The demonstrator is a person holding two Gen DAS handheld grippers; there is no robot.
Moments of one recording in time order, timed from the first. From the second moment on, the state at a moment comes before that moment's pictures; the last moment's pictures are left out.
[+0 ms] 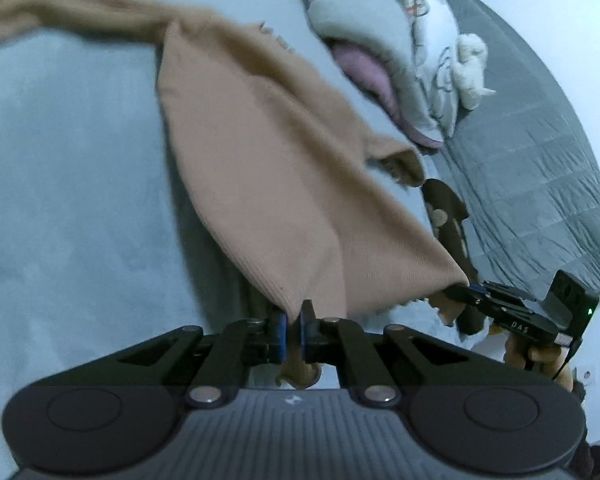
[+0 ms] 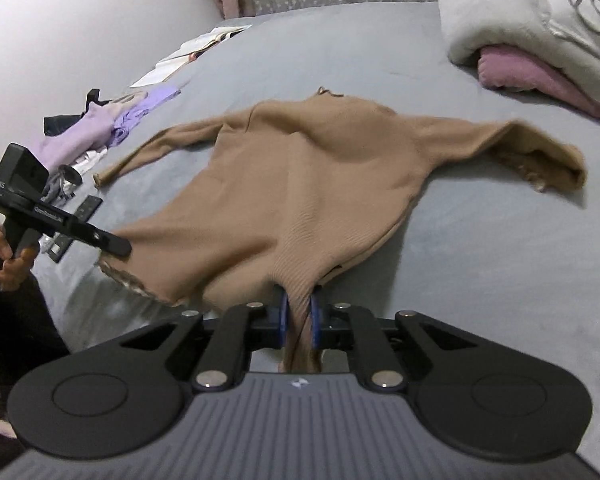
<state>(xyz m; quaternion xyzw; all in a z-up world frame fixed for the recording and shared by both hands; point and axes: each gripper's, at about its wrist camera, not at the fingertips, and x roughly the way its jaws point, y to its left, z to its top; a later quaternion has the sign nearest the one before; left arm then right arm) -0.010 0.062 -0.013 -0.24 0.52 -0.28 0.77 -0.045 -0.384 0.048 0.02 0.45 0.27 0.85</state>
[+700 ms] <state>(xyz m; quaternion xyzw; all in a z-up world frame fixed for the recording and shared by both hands) -0.033 0.071 -0.059 -0.08 0.63 -0.26 0.73 -0.055 -0.385 -0.011 -0.05 0.60 0.28 0.75</state>
